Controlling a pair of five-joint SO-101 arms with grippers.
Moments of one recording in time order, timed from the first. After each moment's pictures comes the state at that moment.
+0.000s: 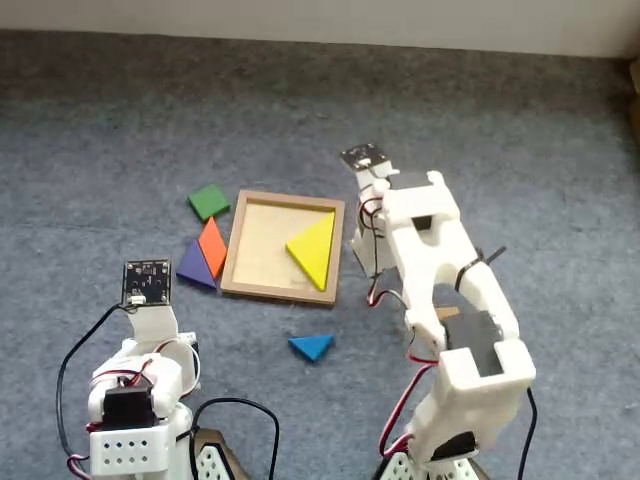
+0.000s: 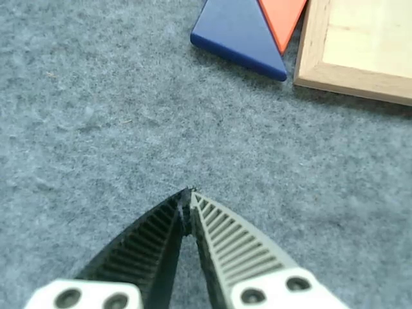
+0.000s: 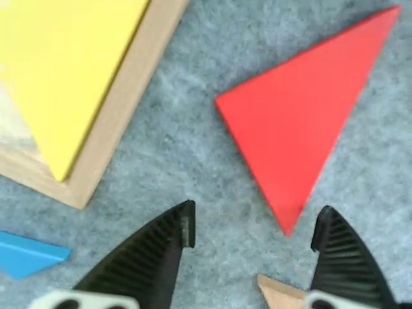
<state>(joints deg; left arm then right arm) -12.0 -102.5 96.0 76.1 5.8 -16.2 11.2 12.3 70.2 17.6</state>
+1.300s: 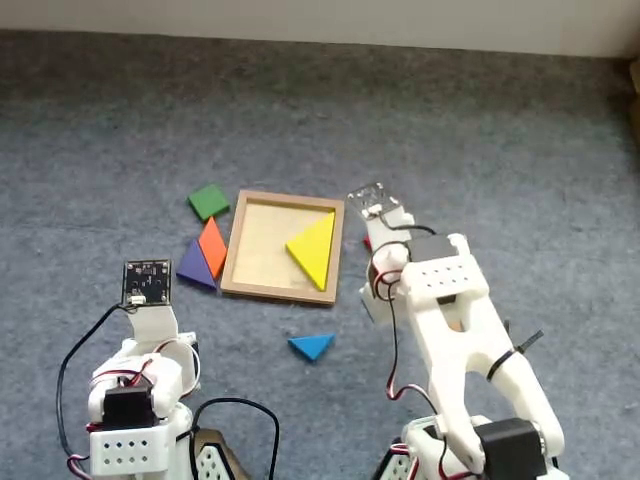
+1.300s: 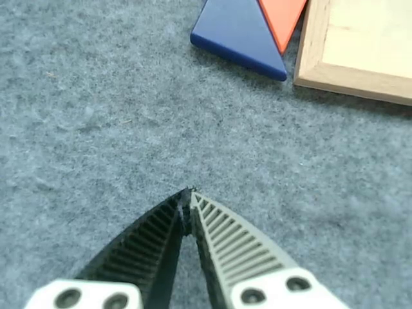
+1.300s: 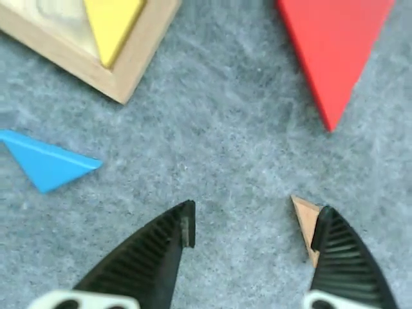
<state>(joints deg) -12.0 -102.5 96.0 76.1 5.8 -18.0 -19.9 40.7 67.4 17.6</state>
